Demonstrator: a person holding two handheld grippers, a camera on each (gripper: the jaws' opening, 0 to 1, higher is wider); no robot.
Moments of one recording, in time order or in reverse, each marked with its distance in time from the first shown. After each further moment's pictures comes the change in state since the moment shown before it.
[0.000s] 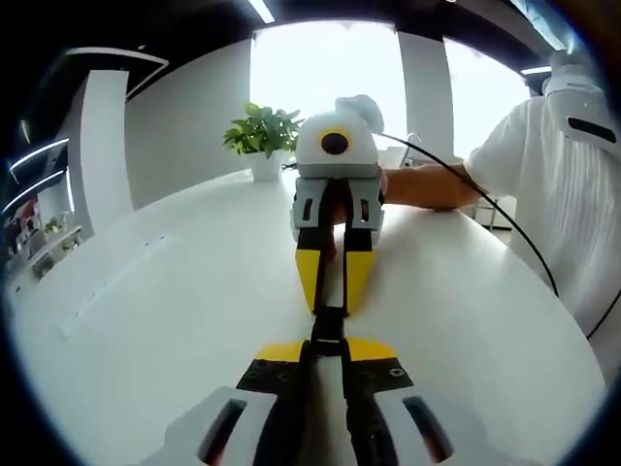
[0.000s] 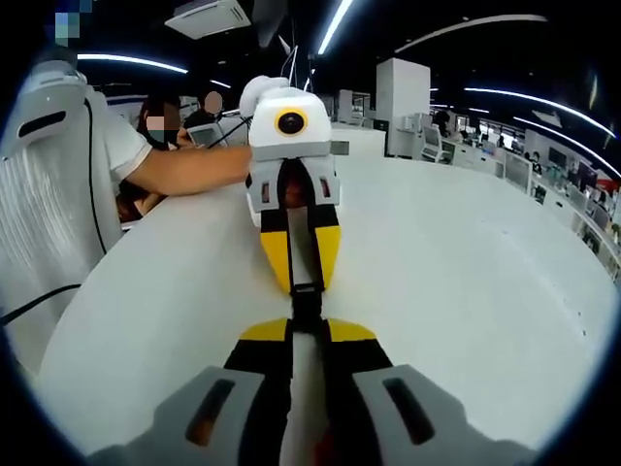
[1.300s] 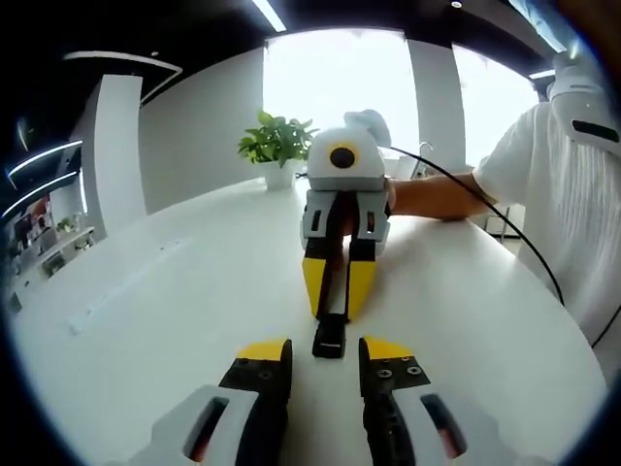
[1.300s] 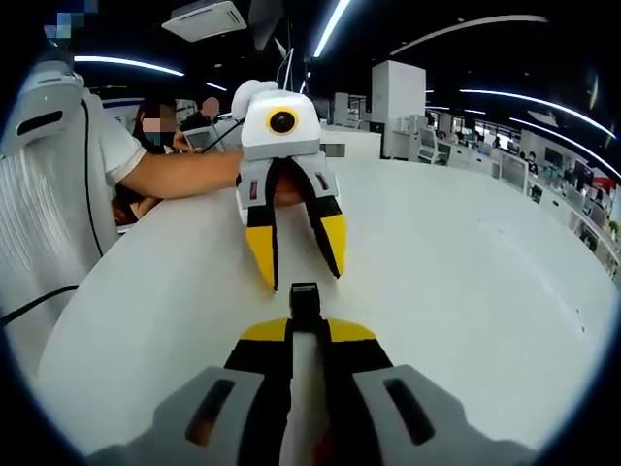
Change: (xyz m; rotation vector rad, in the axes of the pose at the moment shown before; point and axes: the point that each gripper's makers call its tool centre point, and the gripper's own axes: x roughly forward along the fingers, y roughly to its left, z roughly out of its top) left arm -0.007 0.001 0.009 -0.011 -0.042 0.071; right arm 0.001 -0.006 0.001 0.008 -0.007 -0.018
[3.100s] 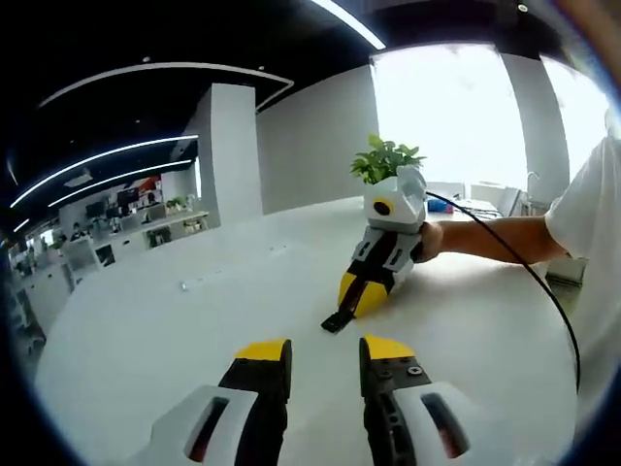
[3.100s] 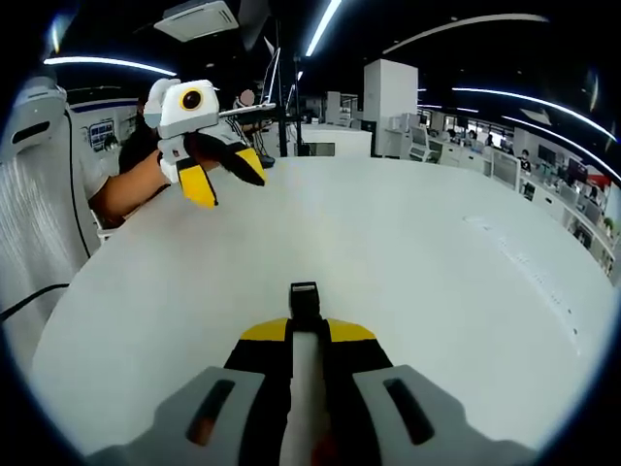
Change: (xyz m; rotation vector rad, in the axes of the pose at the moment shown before) left arm -0.081 -0.009 0.008 -0.195 -0.100 0.516; right arm -0.002 -0.027 -0.004 0.009 0.004 -0.033
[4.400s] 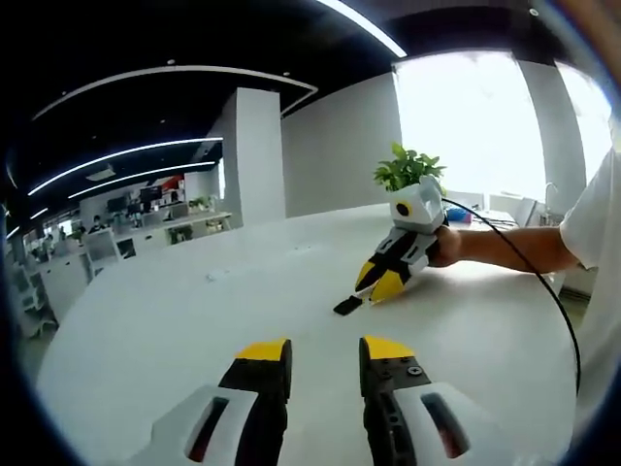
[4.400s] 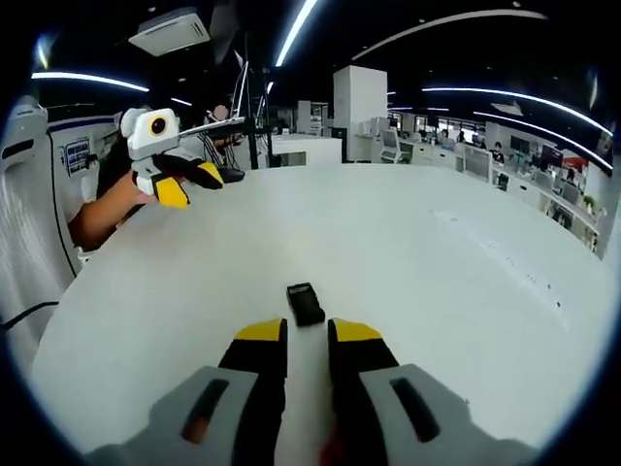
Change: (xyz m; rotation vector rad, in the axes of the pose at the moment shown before) left arm -0.023 0.011 -0.006 -0.048 -0.037 0.089; right arm -0.018 -0.015 -0.002 0.097 -0.041 -0.143
